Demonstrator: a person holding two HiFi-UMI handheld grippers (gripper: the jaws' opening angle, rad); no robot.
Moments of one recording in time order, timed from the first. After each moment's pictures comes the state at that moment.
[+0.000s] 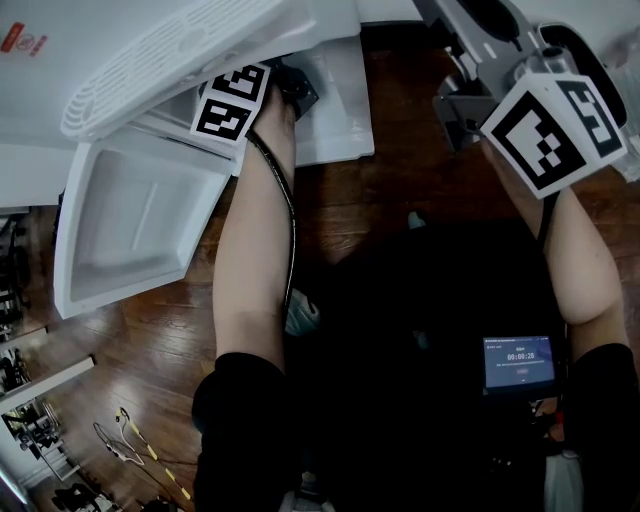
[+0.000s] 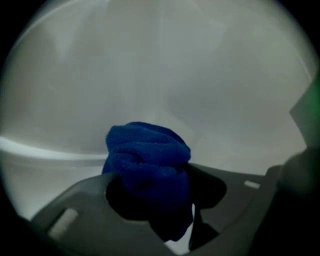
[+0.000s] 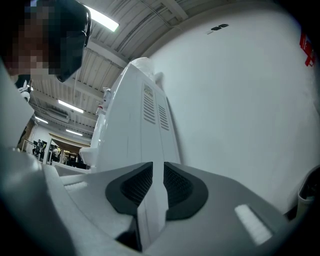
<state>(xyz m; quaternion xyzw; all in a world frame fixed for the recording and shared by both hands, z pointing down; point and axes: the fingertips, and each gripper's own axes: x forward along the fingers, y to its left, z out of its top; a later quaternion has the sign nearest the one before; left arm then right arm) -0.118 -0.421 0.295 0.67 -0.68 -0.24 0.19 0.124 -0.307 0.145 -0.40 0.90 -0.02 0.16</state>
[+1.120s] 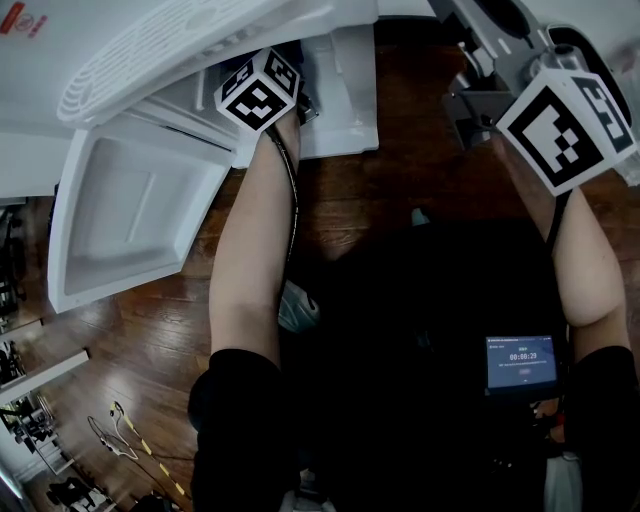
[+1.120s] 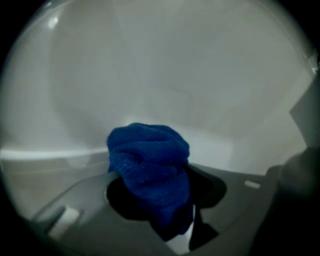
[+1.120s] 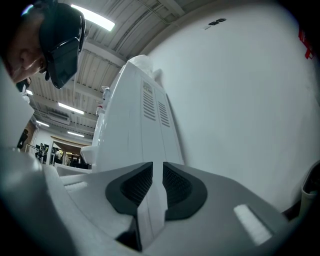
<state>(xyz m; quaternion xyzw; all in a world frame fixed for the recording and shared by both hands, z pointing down) -0.113 -0.419 0.345 0.68 -0.72 -0.04 0.12 0.117 -0.309 0.151 -0.39 0.91 -0.03 0.16</state>
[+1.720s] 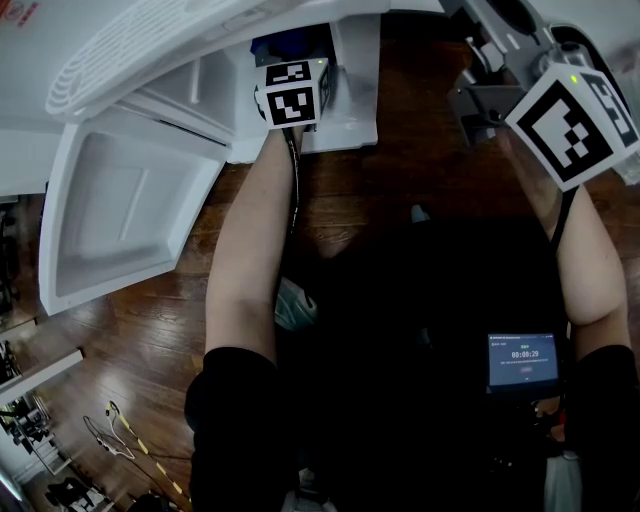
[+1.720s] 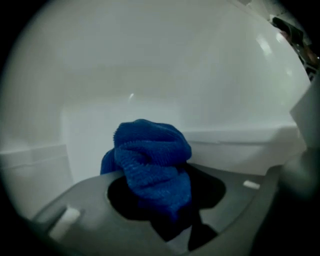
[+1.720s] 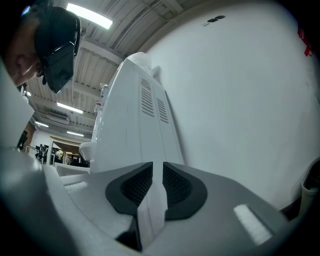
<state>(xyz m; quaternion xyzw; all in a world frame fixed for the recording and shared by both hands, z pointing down) -0.028 -0.420 0.396 0.80 -0.59 0.14 0.03 0.114 -0.313 0.158 -0.39 0.91 -0.05 0.15</state>
